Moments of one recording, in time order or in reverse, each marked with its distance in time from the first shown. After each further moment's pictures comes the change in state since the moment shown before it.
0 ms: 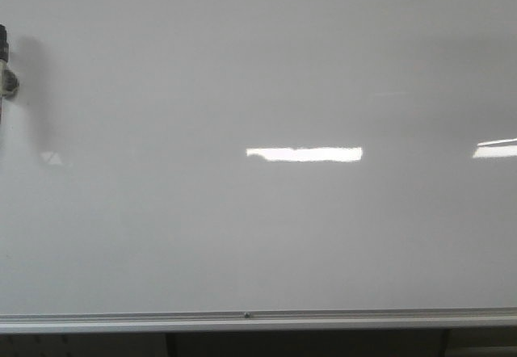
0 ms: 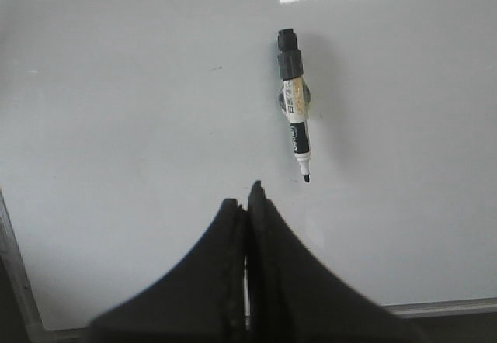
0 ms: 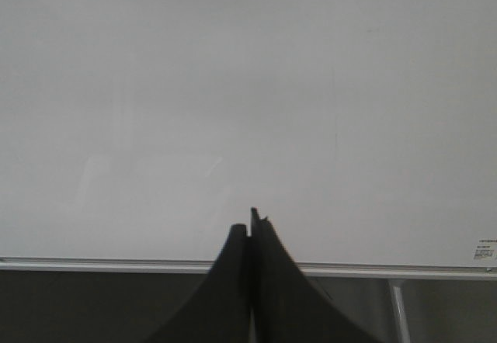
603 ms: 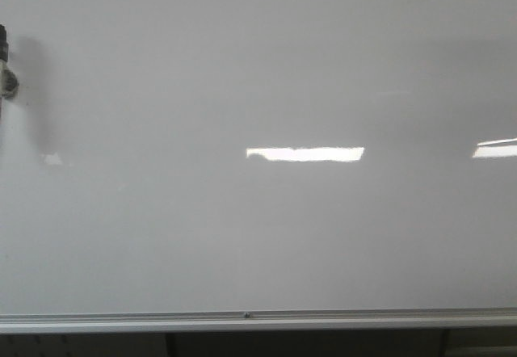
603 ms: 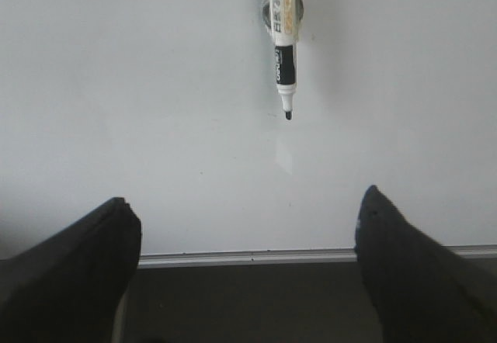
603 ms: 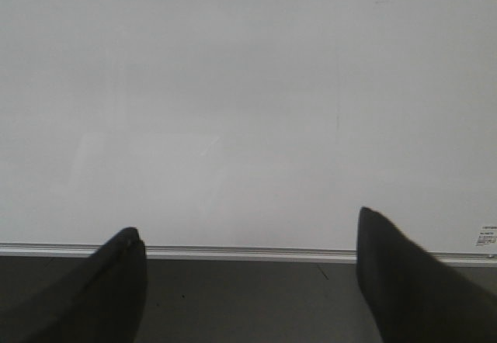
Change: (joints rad) left arm 0.000 0.251 -0.013 -0.079 -0.002 -0.024; right arm 0.000 0.052 0.000 -0.006 -0.008 -0.001
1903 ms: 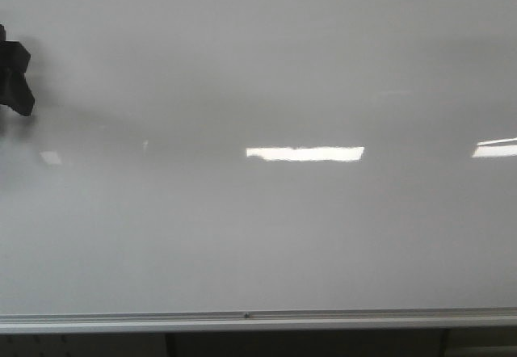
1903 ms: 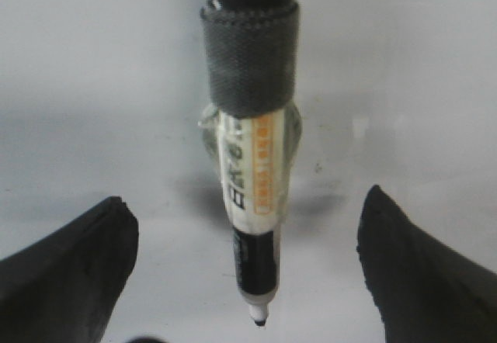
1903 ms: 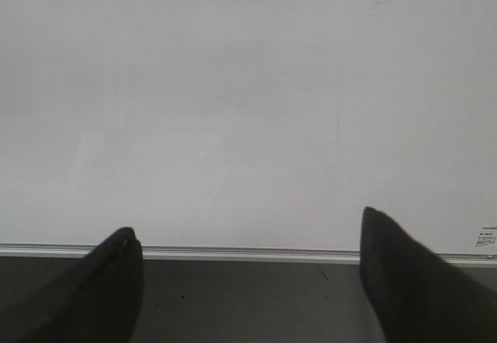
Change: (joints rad) left arm -0.056 0.738 -0.292 -0.077 -0.319 -0.001; right arm 0.000 0.000 0.000 -0.002 0.000 -0.002
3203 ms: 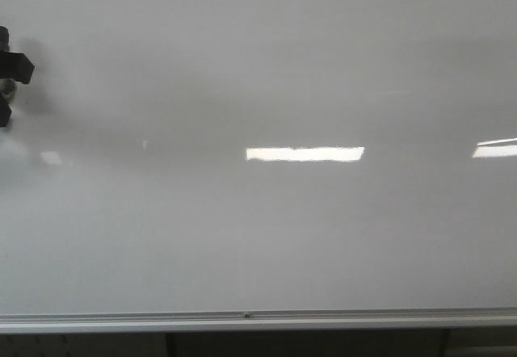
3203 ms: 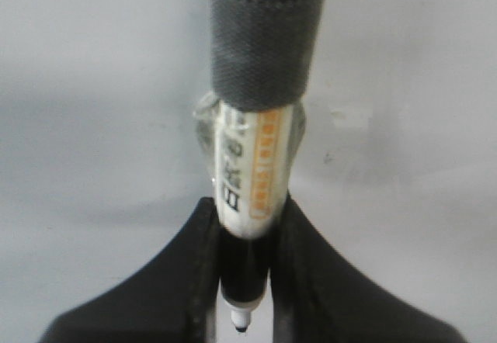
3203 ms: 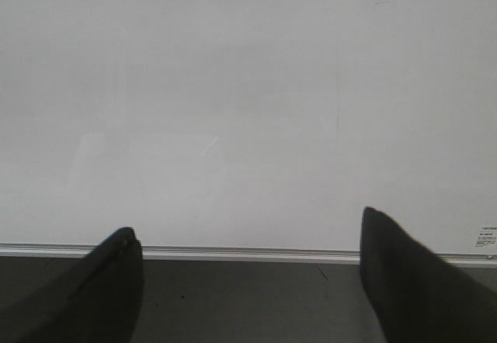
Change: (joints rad) left arm 0.000 0.021 -0.002 -0.002 0.021 0.000; right arm 0.000 0.000 0.000 0.000 0.000 0.000
